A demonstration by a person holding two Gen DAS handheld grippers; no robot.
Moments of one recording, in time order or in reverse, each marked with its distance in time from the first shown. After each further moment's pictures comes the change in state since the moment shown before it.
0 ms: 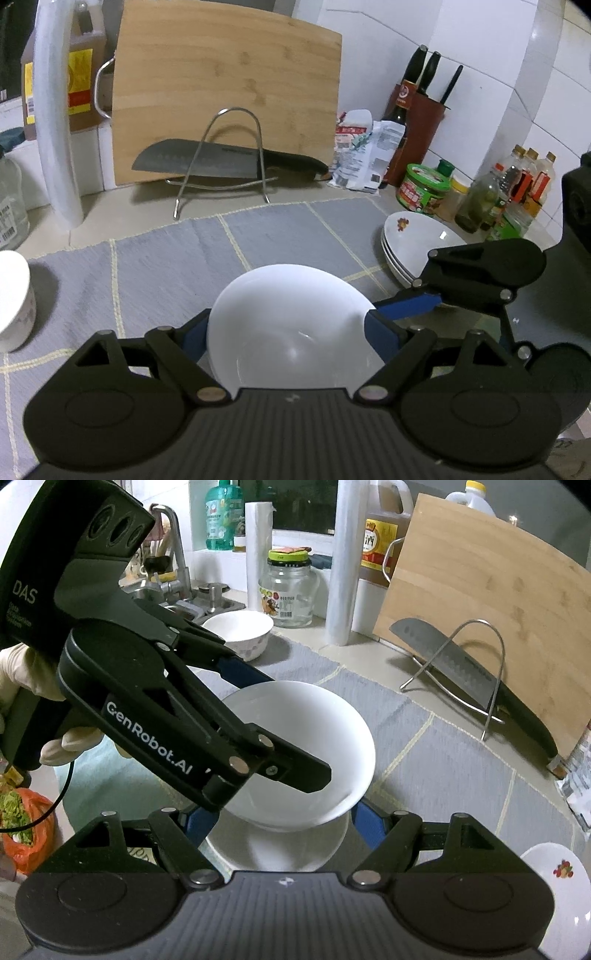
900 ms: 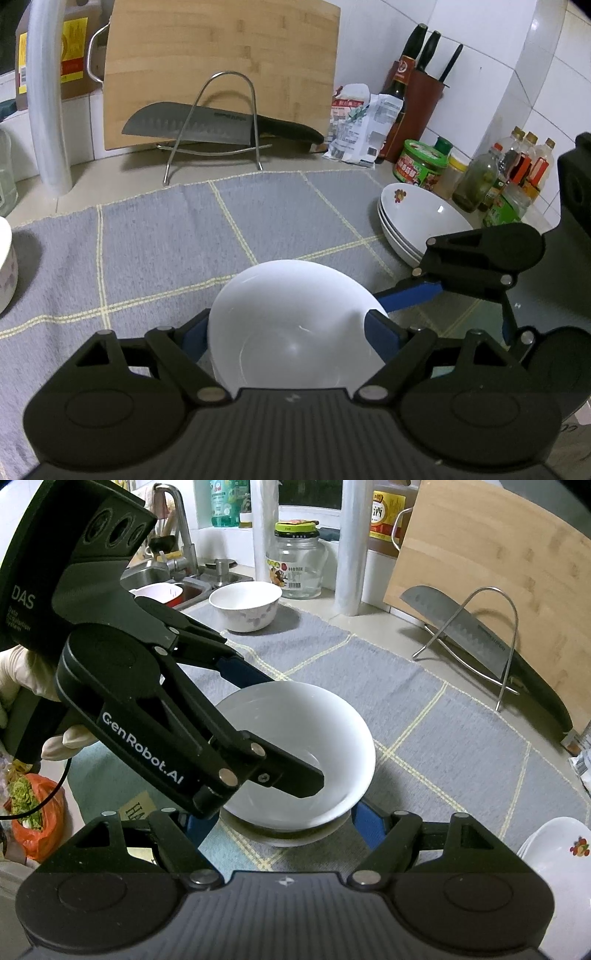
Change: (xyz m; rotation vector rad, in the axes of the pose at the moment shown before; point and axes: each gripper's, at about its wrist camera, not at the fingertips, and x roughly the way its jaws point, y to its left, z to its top) left arm 0.013 -0.003 -0.019 -0.016 0.057 -0.016; right arm 0.006 0.002 -0.011 0.010 0.070 0.036
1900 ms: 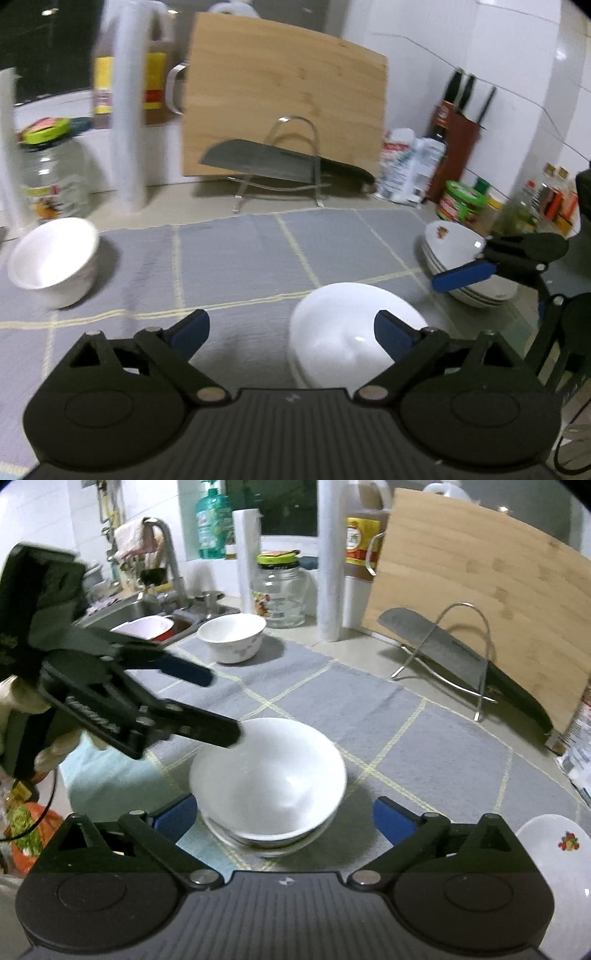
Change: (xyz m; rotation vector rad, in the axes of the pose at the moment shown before) left arm -0.046 0.017 -0.023 -0.067 -0.155 0.174; right arm -0.020 -0.015 -0.005 0.057 -0.102 -0.020
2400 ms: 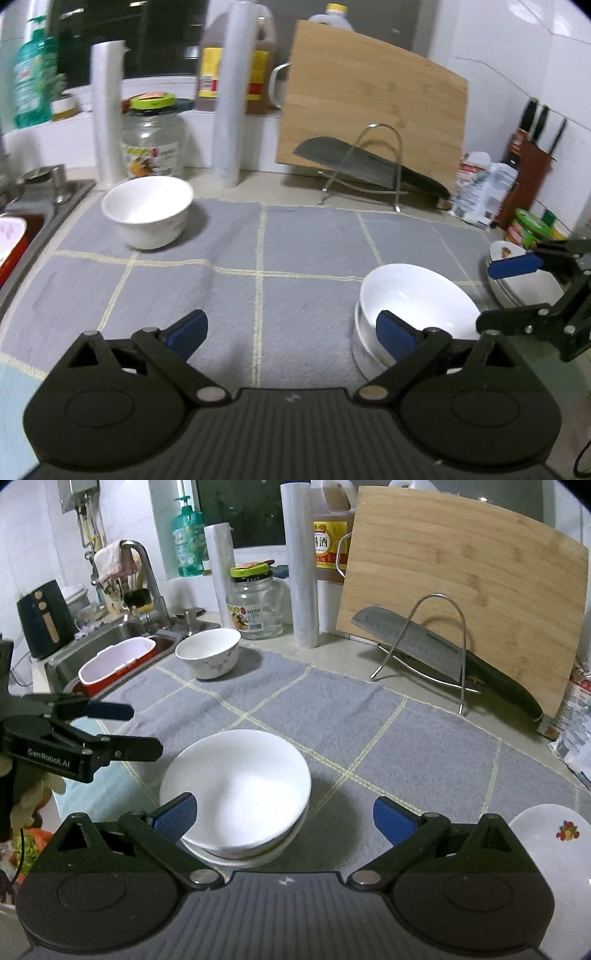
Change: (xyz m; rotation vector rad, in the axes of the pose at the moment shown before) left arm -0.024 0.007 -0.036 -0.169 -0.042 0.242; right arm 0.003 -0.028 -0.001 0.071 -0.038 0.017
